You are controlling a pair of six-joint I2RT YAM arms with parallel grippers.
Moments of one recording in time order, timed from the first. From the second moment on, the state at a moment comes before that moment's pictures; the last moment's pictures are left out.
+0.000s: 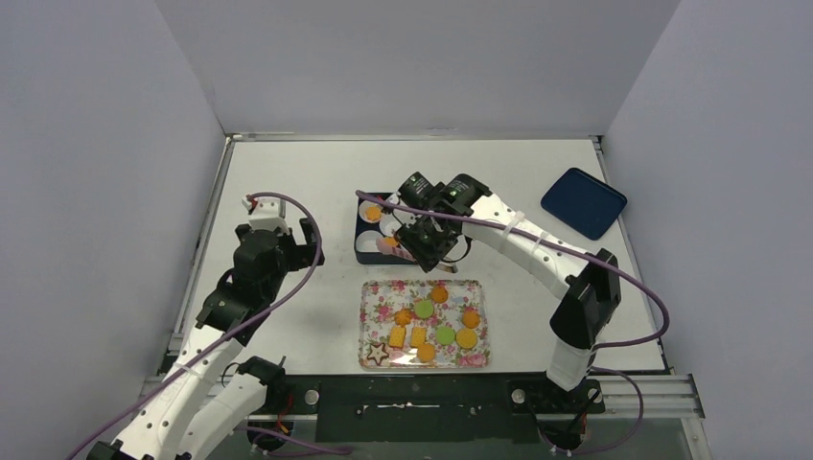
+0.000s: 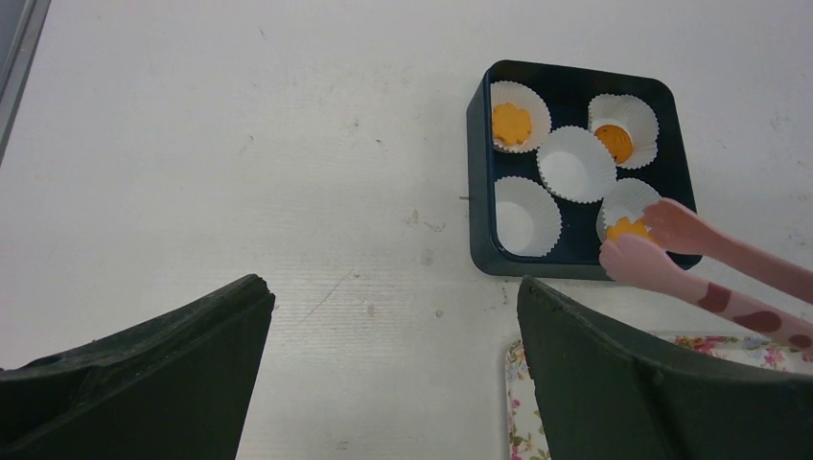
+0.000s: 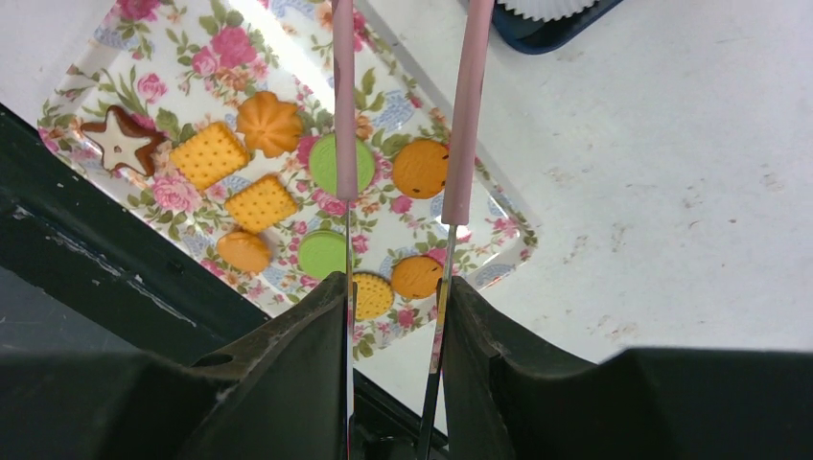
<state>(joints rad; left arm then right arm) -0.40 0.71 0.71 -0.39 -0.33 -0.32 0.85 1.76 1.71 -1.22 -0.03 -0.03</state>
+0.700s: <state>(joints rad) -0.38 0.74 0.71 -0.38 -0.32 -0.30 0.77 1.99 1.89 -1.21 -0.12 -0.14</state>
